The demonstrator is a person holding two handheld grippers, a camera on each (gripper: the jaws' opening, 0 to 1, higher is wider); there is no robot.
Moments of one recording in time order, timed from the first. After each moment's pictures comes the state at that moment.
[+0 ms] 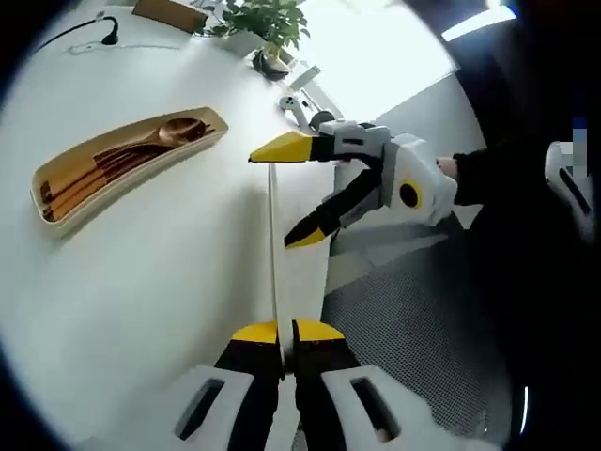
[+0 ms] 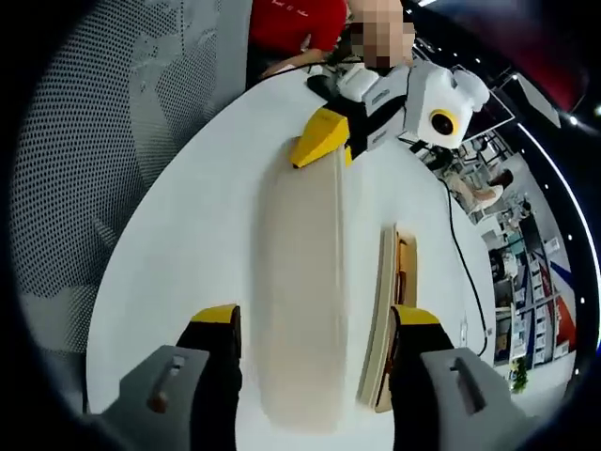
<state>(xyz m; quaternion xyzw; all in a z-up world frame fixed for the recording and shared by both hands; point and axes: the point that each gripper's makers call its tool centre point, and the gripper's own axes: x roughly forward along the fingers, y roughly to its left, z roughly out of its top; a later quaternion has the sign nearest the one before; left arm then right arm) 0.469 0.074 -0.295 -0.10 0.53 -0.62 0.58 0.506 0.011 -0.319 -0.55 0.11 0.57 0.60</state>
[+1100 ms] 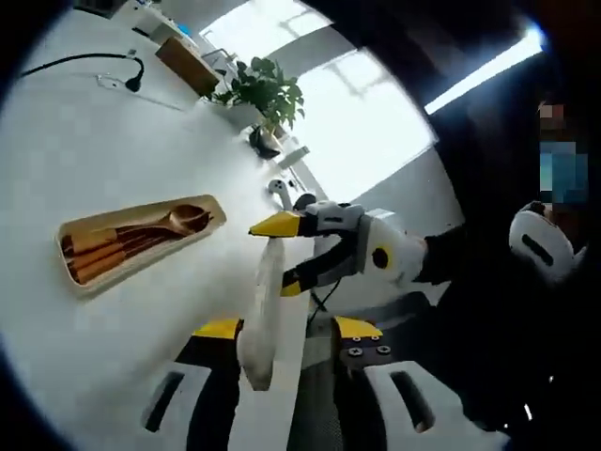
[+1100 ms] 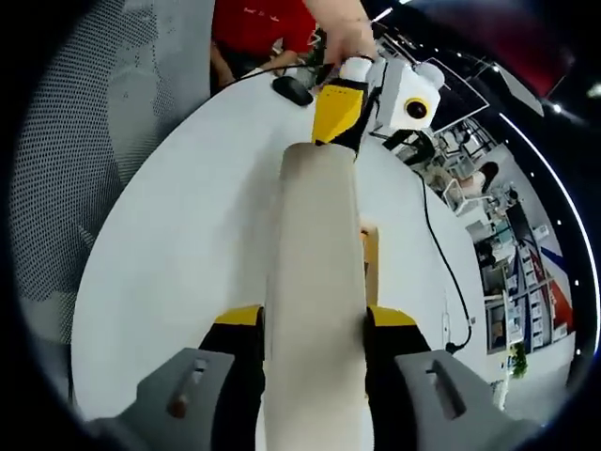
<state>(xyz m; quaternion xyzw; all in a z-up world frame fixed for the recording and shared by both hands) 0.543 0.063 -0.242 -0.28 0.39 -0.58 0.65 0.559 -0.002 -0.287 -0.53 0.12 0.54 0.64</state>
